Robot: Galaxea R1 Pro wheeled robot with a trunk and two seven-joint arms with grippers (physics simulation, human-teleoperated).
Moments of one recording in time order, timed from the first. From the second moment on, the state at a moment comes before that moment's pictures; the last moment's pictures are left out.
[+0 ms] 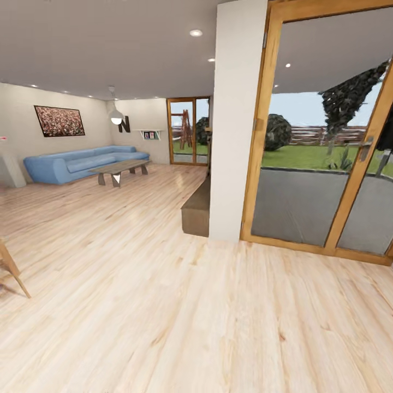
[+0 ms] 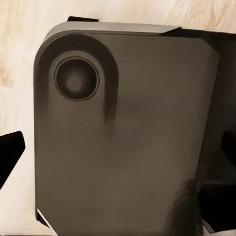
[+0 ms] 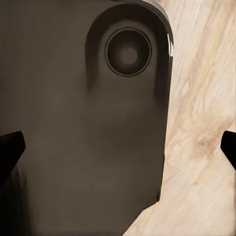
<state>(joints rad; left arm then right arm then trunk) 0.00 -0.04 0.02 -0.05 0.08 -0.05 -0.01 0.00 0.00 0.01 0.00 0.00 -0.04 -0.01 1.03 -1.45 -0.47</state>
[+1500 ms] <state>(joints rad) 0.00 0.02 0.01 -0.05 0.08 -0.05 0.00 0.00 0.00 0.00 0.00 -0.01 -0.07 -0.01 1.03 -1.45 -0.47</state>
